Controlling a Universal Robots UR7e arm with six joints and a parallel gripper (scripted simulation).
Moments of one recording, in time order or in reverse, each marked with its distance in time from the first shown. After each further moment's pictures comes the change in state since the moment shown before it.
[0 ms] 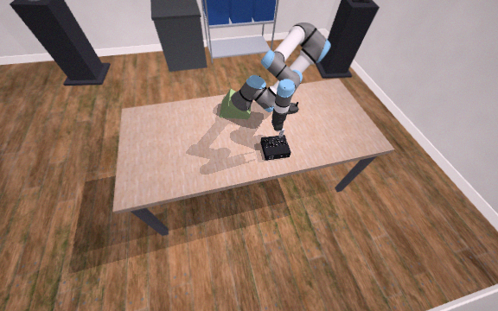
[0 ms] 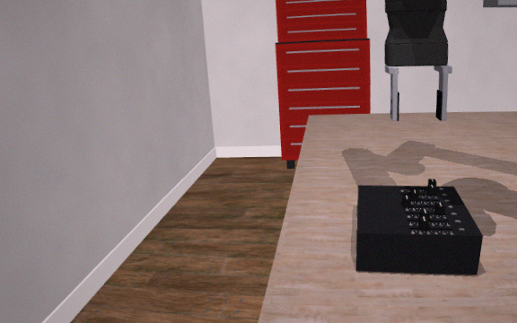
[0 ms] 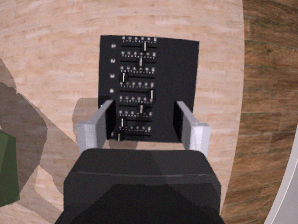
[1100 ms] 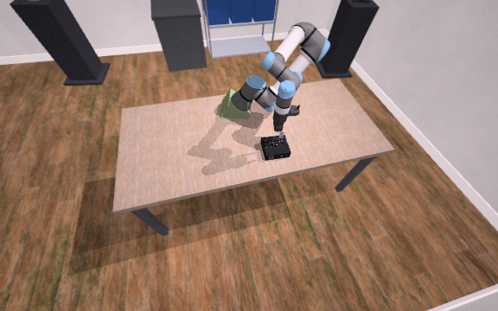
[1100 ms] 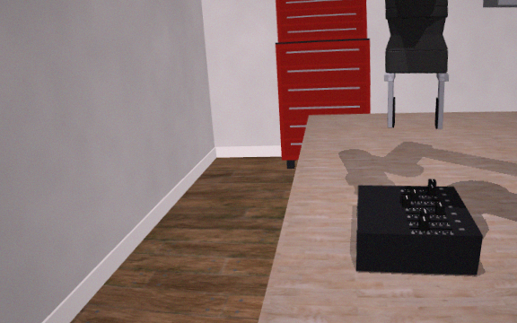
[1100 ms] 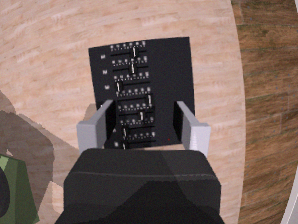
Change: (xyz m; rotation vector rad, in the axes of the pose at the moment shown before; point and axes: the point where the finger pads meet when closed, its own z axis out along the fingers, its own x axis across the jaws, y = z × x) arm 0.004 -0.006 0.008 0.003 0.000 0.167
